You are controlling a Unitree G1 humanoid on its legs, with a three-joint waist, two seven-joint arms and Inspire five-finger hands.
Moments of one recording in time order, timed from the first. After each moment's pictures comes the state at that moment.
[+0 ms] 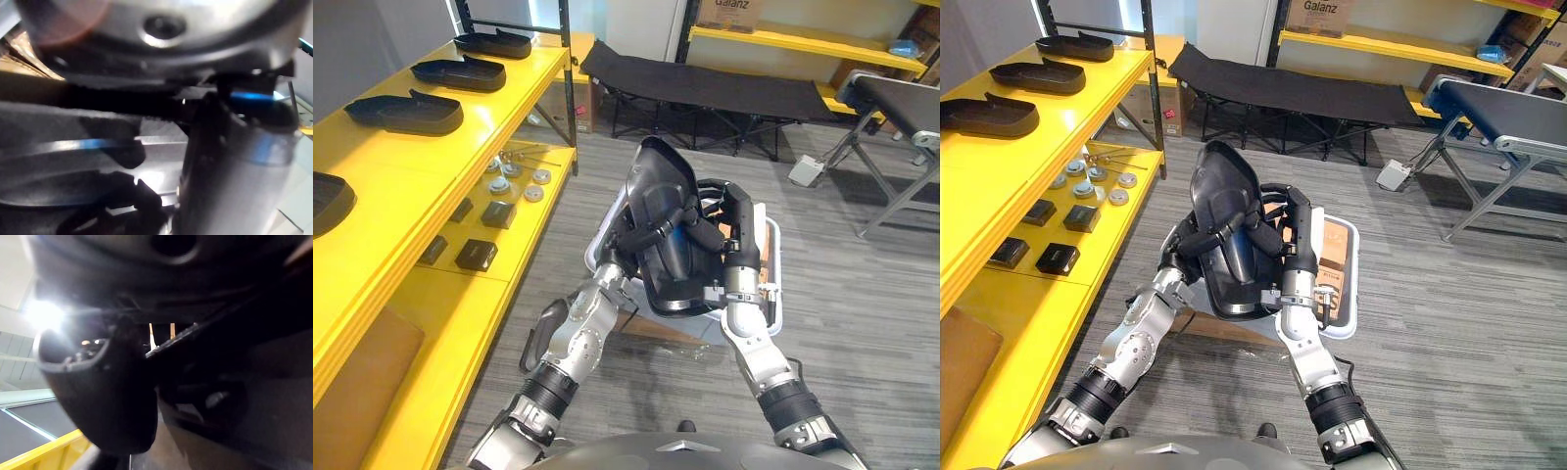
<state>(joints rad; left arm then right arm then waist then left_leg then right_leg) -0.22 0.07 -0.43 0.22 -0.81 -0.09 0.15 -0.12 -0.16 0.24 0.23 -0.13 -0.34 -0.49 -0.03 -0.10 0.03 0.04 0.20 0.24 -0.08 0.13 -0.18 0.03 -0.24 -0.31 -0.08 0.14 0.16</state>
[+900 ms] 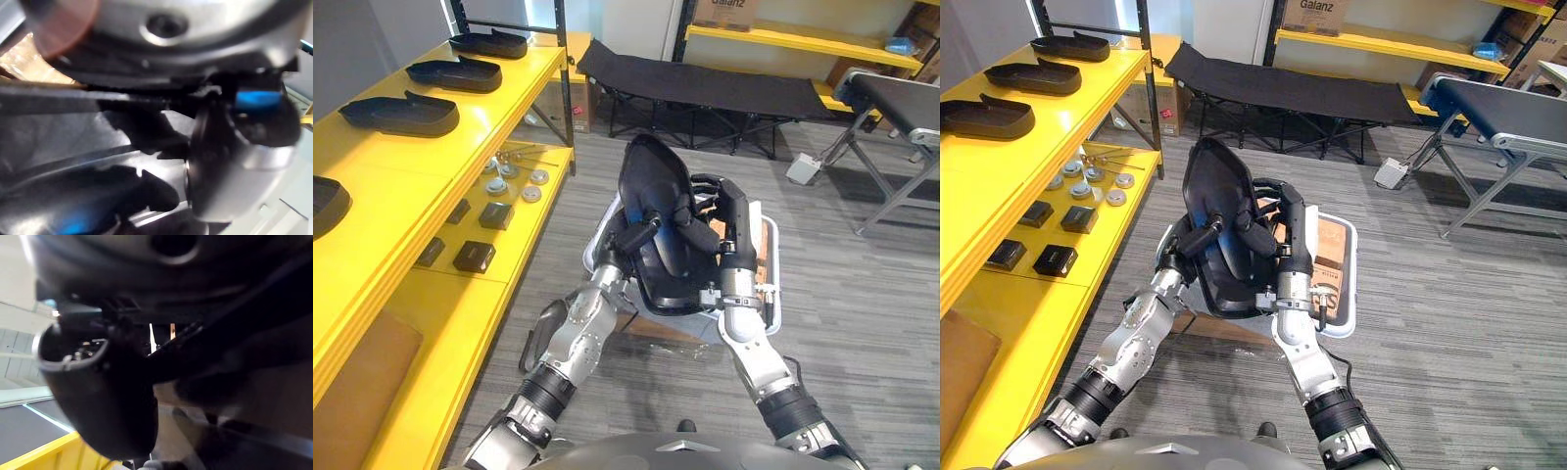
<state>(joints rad) -0.22 0.10 -0.45 0.23 -0.73 -0.14 0.19 -0.10 -0.16 0.31 0.15 -0.14 -0.37 -0.49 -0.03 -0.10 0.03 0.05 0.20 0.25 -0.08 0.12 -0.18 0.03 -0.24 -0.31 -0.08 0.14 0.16</state>
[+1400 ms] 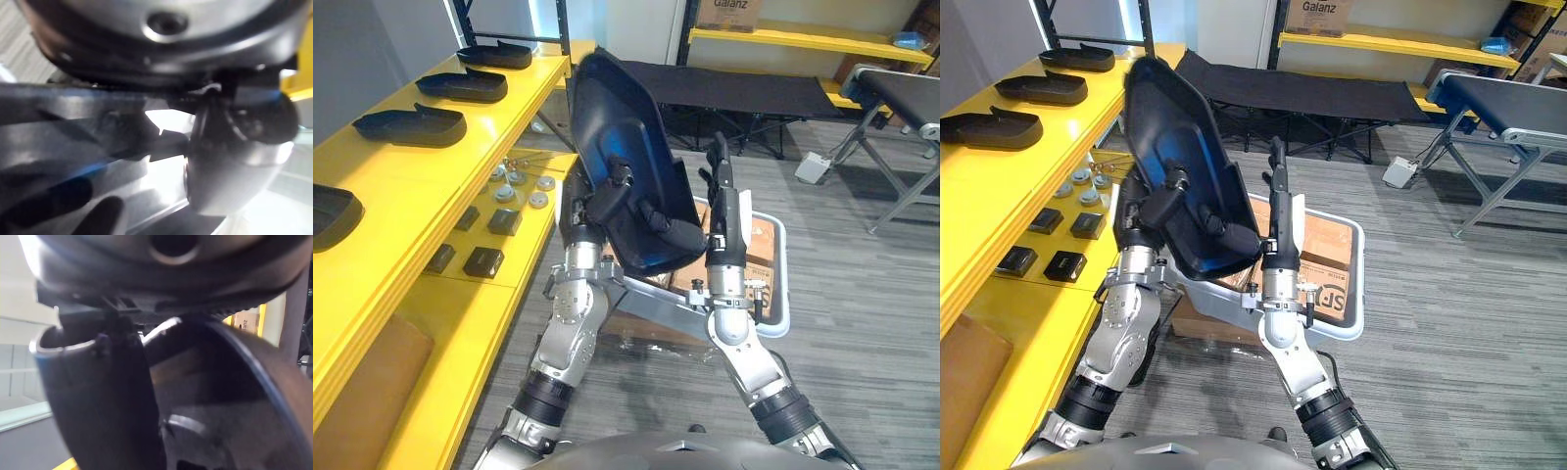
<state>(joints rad) -0.14 0.01 -0.29 -0.06 -0.22 -0.27 0.40 -0.09 -0.15 0.36 0.01 -0.13 -0.39 -0.52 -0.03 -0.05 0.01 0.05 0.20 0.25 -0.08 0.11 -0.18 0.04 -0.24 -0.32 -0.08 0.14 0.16</state>
